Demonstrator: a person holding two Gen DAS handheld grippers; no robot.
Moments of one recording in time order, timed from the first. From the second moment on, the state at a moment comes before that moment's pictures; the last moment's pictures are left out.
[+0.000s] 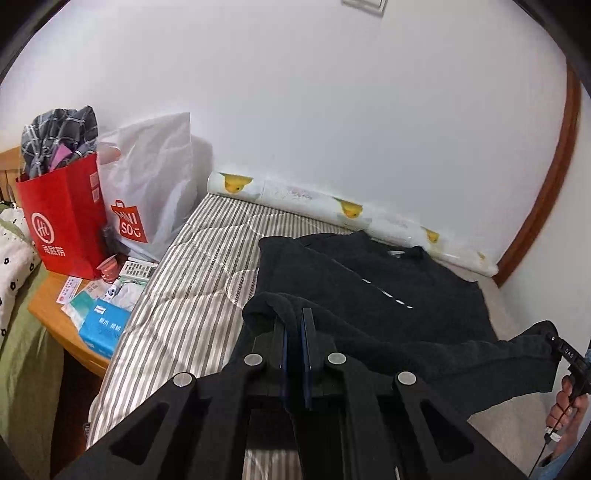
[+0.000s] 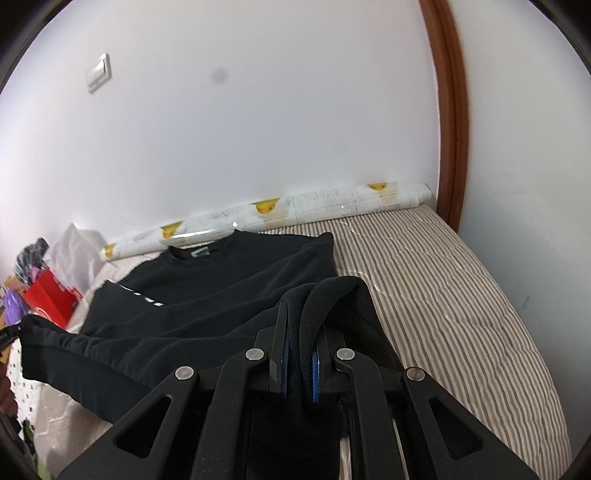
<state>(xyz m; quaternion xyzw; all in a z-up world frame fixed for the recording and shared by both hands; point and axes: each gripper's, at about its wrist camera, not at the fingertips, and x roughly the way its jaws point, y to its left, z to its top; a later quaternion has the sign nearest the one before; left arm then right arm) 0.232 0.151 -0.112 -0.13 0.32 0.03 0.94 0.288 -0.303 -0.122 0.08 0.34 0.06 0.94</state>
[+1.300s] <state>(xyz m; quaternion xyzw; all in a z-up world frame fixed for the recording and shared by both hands) 0.257 0.161 -0.160 -0.10 0.39 0.04 0.91 0.275 -0.309 -0.164 0.00 0.40 0.01 0.92</state>
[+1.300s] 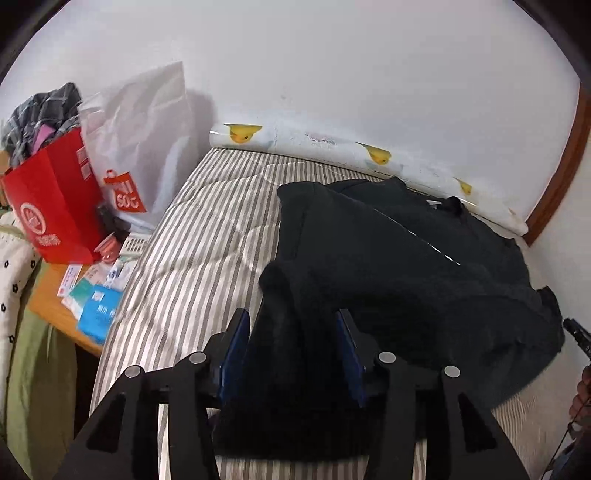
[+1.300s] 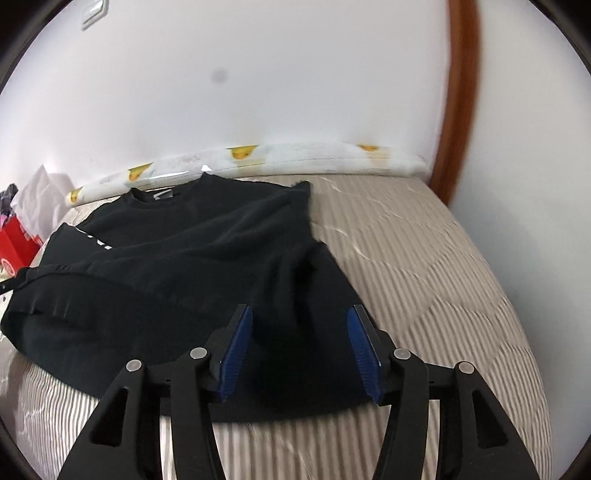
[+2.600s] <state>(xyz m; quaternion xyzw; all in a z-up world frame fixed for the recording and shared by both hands) 0.222 0.171 -0.218 -0.26 0.40 0.02 0.88 0.279 -0.358 -0.215 0.22 0.45 -0.03 0.87</state>
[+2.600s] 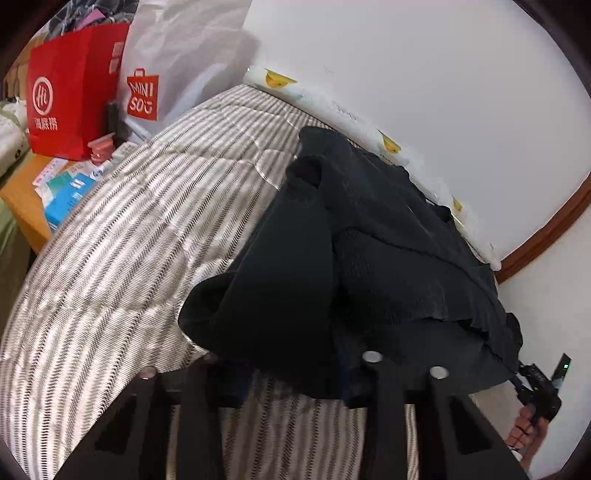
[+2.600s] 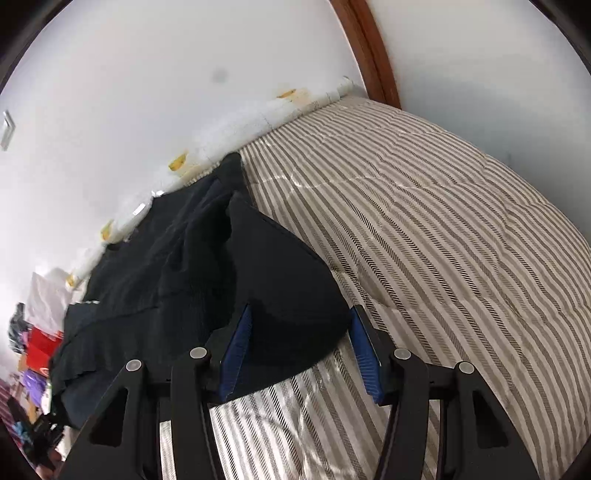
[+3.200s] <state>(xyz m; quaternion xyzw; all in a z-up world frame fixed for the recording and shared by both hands) 0.144 0.151 -0.192 -0.21 0.38 -0.01 0.90 0.188 -0.364 -0.181 0.16 0.43 -0.01 0.89</state>
